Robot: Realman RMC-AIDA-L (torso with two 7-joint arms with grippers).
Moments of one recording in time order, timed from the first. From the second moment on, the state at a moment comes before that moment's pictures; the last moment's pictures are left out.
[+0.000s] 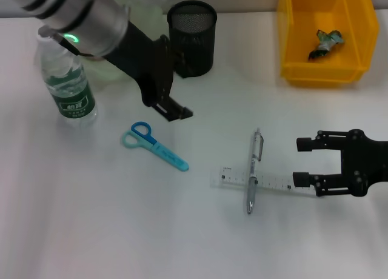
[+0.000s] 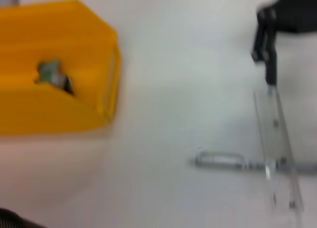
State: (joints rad) left arm -0.92 -2.07 1.16 1.08 2.46 1.60 -1.70; right arm 0.45 1.99 -0.71 -0.61 -2.04 -1.74 1.26
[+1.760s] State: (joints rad) left arm -0.89 -2.08 1.73 0.94 2.57 1.30 -1.72; right arm 0.44 2.03 -0.70 -0.61 -2.03 -1.68 1.28
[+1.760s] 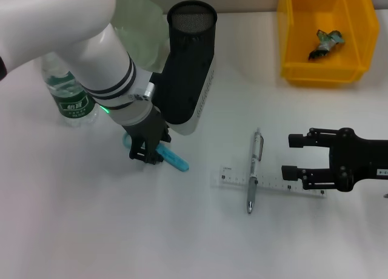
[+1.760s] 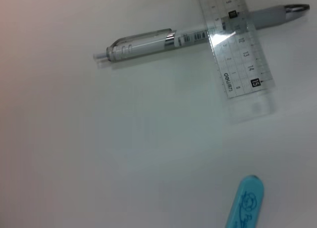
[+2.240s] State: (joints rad) left arm -0.89 -2.08 1.76 0.94 2.57 1.29 -1.73; right arm 0.44 2.03 -0.70 -0.61 -2.03 -1.68 1.28
